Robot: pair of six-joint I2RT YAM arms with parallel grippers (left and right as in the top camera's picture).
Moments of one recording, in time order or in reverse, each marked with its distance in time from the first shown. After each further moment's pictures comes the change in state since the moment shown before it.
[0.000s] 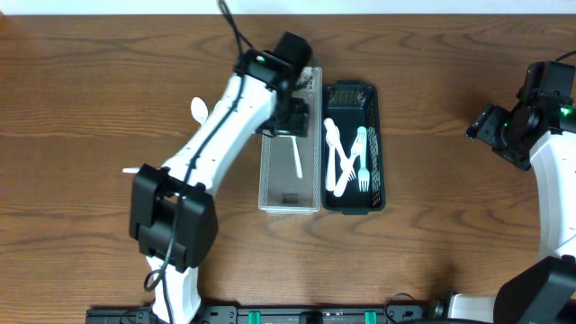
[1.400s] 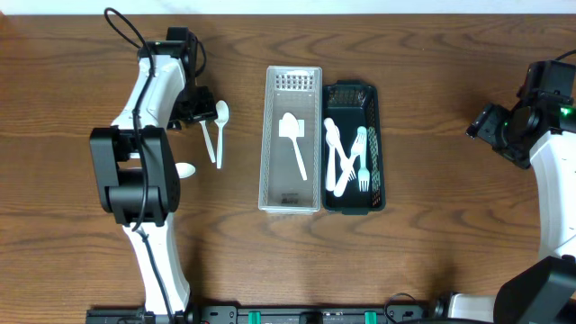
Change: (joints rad) left arm 0.432 0.225 0.000 0.093 -0.076 0.083; right arm 0.000 0.000 0.000 0.012 0.000 0.000
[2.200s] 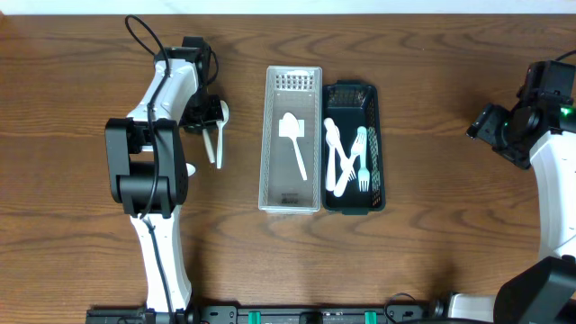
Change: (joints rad) left arm -0.027 0.078 0.002 0.008 0.004 -0.001; right arm 0.000 0.000 0.000 -0.005 0.000 0.000
